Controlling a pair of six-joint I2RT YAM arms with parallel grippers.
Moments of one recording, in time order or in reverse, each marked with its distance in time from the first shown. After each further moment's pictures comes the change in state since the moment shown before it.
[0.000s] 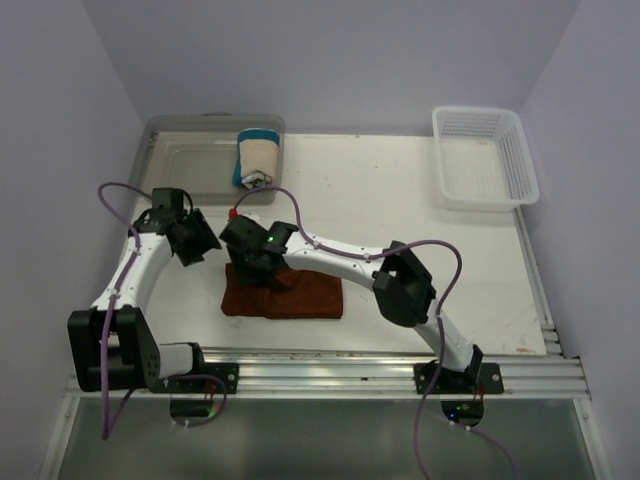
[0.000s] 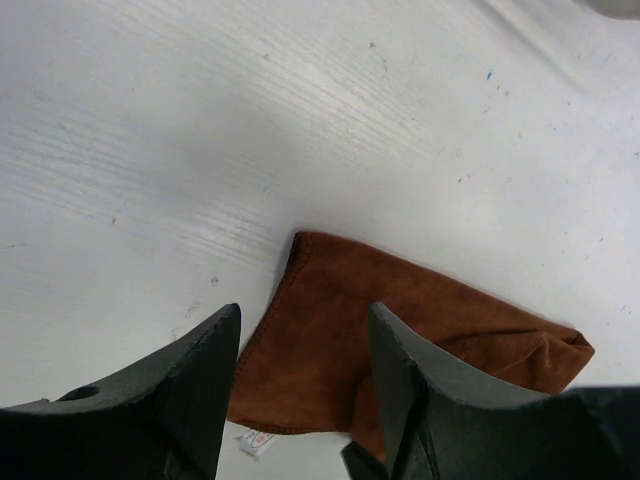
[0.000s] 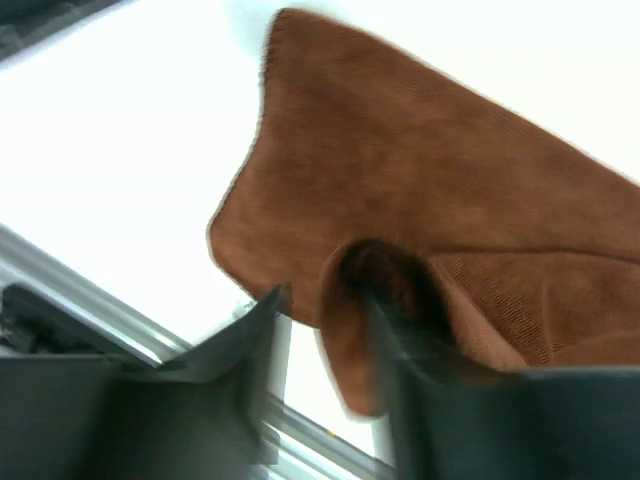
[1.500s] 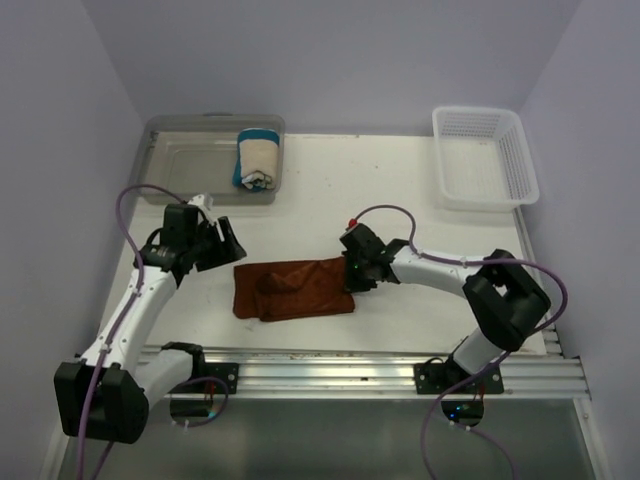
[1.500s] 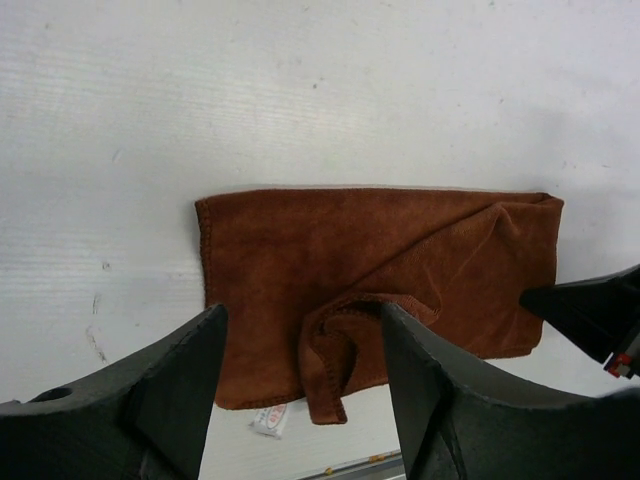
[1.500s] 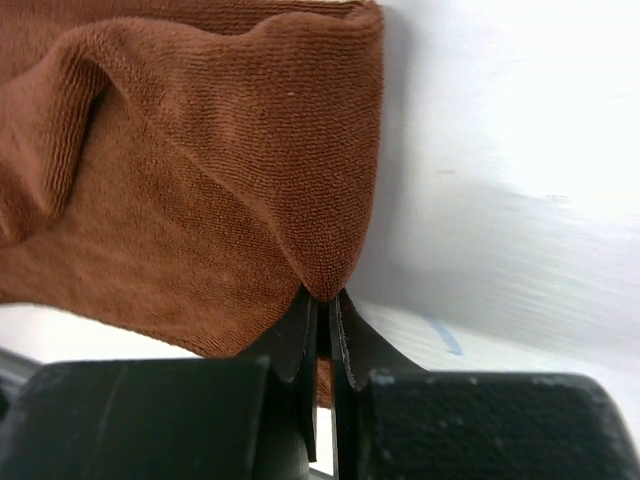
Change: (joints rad) left arm -0.172 -0.254 -0.141 0.060 0.107 0.104; right arm -0.338 -0.616 -1.100 0.408 -0.127 0.014
